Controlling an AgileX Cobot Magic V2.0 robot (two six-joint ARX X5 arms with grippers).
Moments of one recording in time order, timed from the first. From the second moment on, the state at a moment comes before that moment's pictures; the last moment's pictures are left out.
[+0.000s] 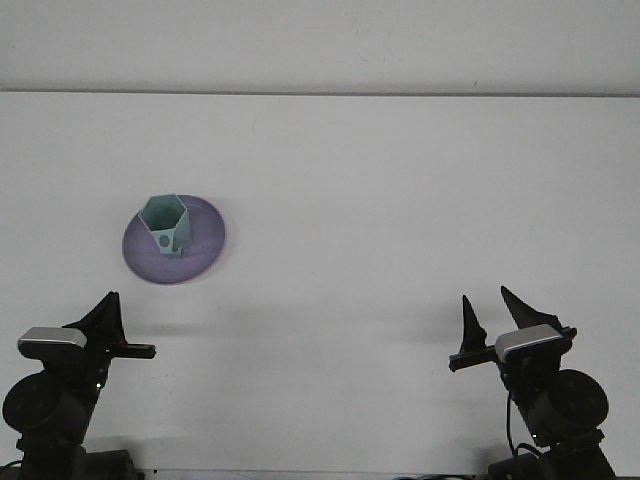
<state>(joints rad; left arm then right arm) 0.11 0.26 0.45 -0.16 0.15 -0.03 0.25 0.34 0.49 -0.26 0.00 0.01</state>
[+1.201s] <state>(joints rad) 0.11 0.26 0.45 -0.14 0.15 -0.04 0.25 0.34 0.49 -0.24 0.00 0.01</state>
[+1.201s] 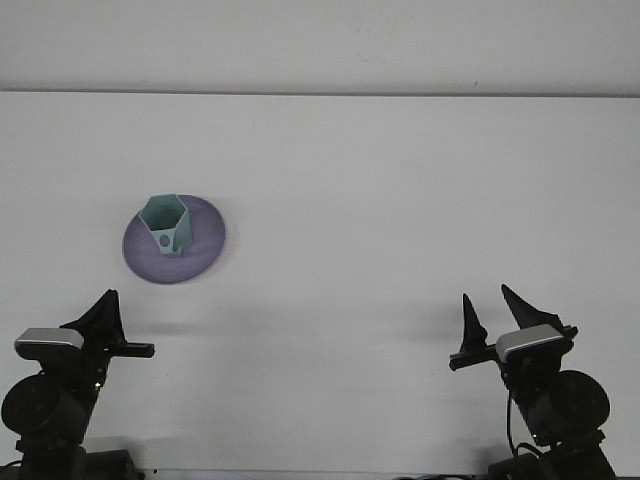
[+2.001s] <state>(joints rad) 0.11 0.26 0.45 -0.14 0.15 -0.04 0.25 0.34 0.49 -0.24 0.00 0.00</state>
